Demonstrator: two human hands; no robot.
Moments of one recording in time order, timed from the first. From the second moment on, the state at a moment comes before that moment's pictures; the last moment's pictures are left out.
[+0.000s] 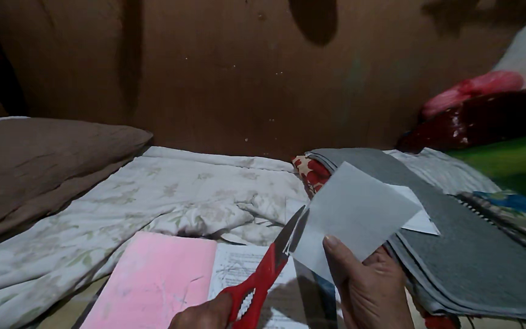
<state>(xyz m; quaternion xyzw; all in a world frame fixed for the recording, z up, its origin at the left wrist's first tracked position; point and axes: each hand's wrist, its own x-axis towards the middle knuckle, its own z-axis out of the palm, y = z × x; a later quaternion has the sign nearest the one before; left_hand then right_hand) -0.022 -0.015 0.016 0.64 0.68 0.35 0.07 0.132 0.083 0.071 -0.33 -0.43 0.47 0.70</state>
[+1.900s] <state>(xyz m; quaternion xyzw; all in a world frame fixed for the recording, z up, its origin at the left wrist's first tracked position) -0.019 -0.017 0.022 0.63 0.68 0.36 0.11 0.125 0.076 0.069 -0.33 -0.43 0.48 0.69</state>
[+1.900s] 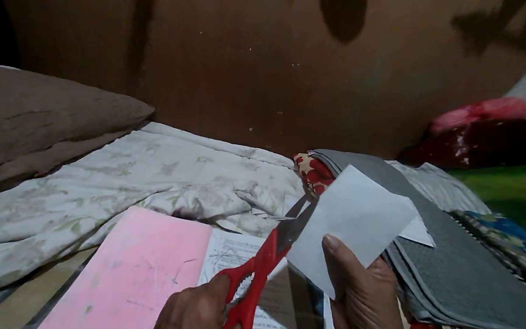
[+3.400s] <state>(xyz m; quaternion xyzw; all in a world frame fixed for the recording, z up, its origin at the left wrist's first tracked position) -0.018 -0.020 0.026 0.62 0.69 0.37 0.13 0.120 0.071 0.066 -0.32 -0.45 0.50 0.67</state>
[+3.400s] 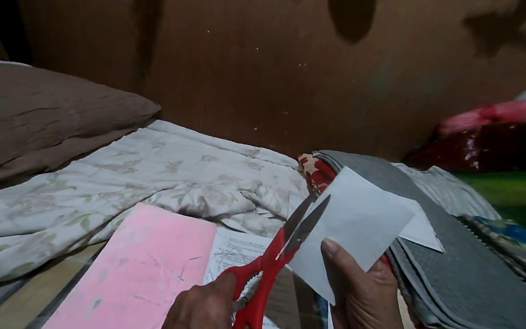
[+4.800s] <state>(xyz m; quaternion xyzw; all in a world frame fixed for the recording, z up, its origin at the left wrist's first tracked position) -0.020 -0.017 0.018 0.65 0.65 0.39 0.11 0.129 0.073 0.069 -0.30 -0.44 0.52 0.67</state>
